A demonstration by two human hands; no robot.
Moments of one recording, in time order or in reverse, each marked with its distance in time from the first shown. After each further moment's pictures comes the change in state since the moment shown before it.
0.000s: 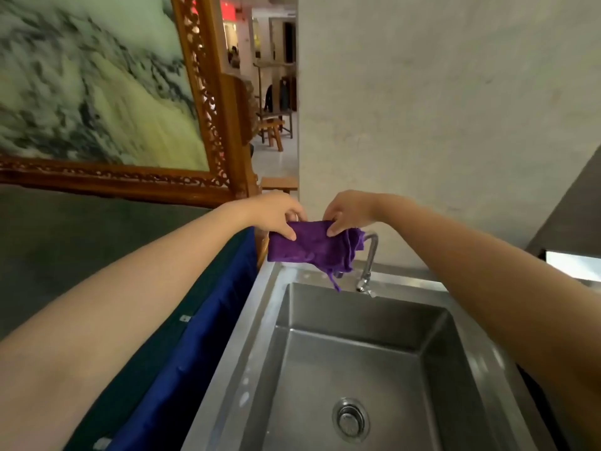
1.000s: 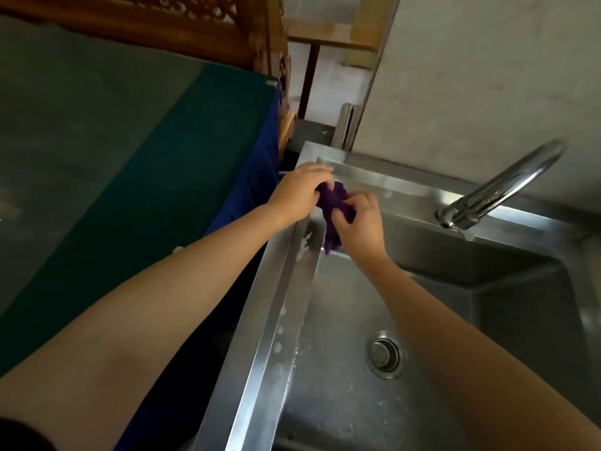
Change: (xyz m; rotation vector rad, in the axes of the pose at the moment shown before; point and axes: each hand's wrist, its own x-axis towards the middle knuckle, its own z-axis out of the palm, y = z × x) left_hand 0.133 -0.208 0.234 -0.314 0.350 -0.028; right_hand 0.205 -0.012 0.297 0.771 0.550 0.407
